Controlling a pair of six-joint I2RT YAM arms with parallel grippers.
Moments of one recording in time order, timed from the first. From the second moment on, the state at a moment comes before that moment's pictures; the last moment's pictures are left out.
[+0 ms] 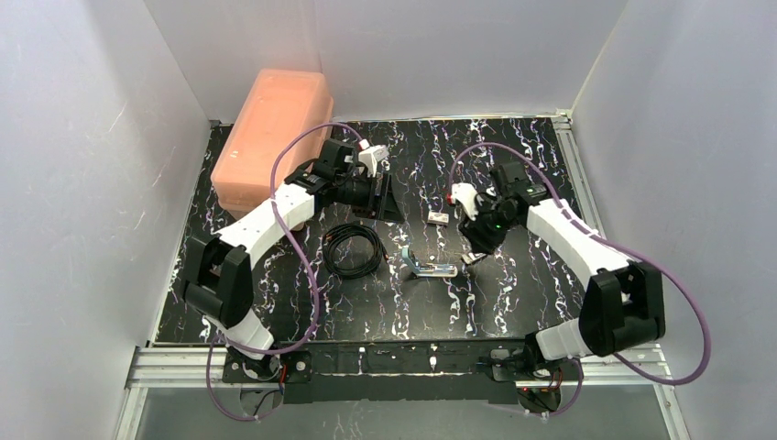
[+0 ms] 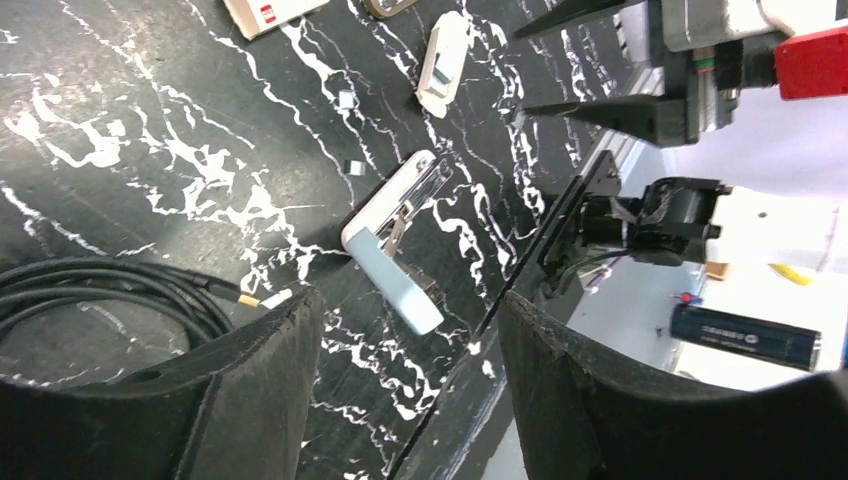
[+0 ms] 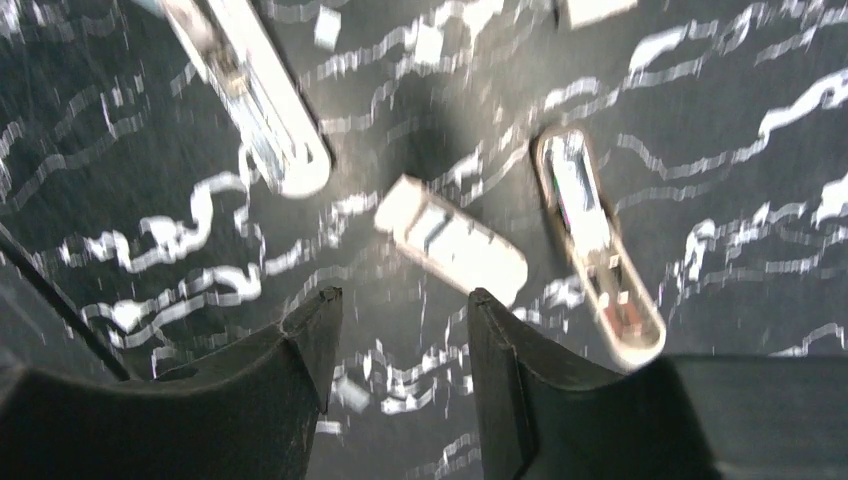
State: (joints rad) left arm -0.49 1.65 1.28 -0.44 0.71 -0.35; right arm 0.35 1.43 1.05 -0.77 -0.41 -0.70
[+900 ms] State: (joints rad) left arm -0.49 1.53 1.19 -0.45 0.69 0.03; right arm 0.25 1.31 0.73 -0.98 -0.20 -1.30
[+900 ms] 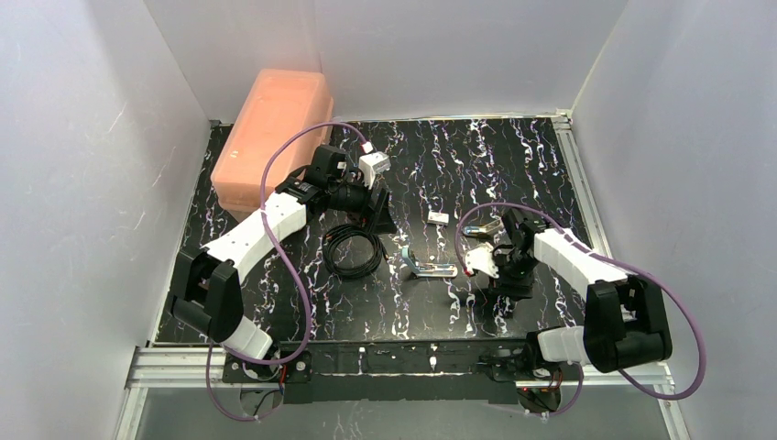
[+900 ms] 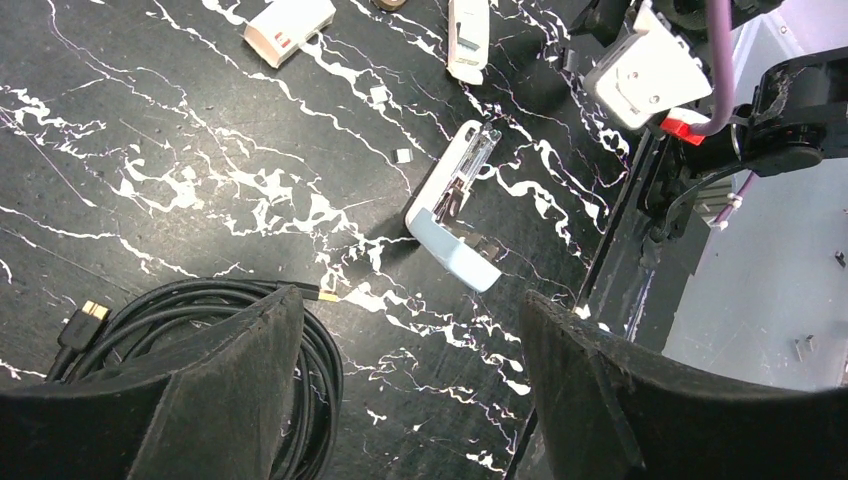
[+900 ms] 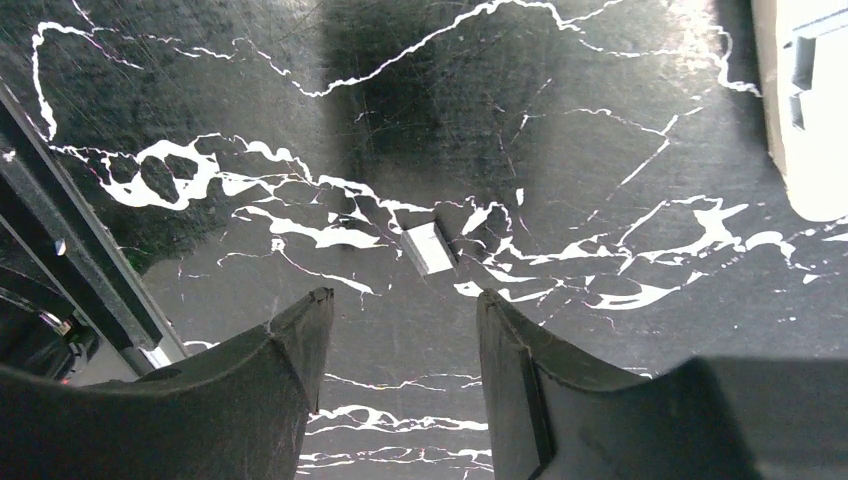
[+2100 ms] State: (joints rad) left arm -0.49 1.53 1.19 -0.42 0.69 0.07; right arm 0.25 1.30 0.66 -0.85 -0.21 -1.34
